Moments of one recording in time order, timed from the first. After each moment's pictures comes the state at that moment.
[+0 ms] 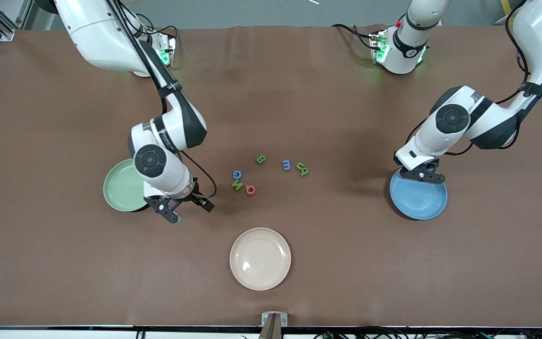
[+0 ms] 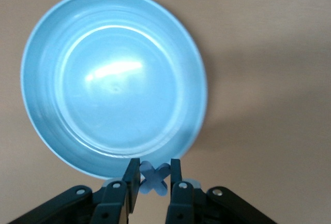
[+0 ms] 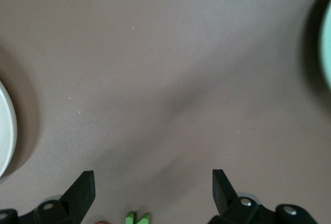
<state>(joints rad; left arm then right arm) 1.05 0.63 -1.23 -2.25 0.94 2.21 -0.55 0.45 0.59 -0.01 -1.69 0.06 2.31 1.10</state>
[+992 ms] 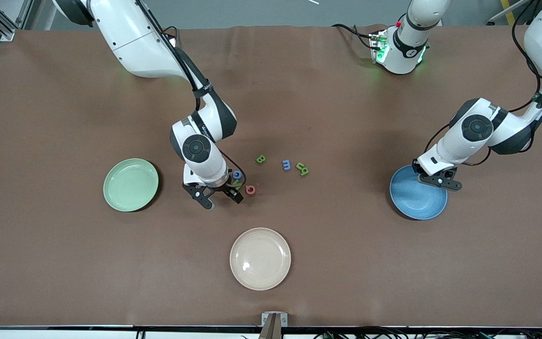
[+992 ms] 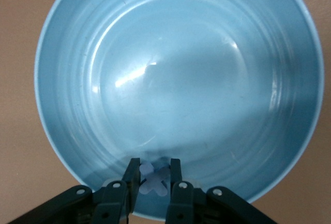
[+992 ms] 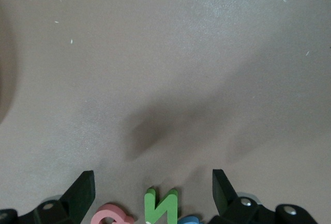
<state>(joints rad) 1.07 0.67 -1.04 -2.27 1.04 2.39 -0.41 0.57 0.67 -0.01 -1.73 0.05 2.46 1.25</state>
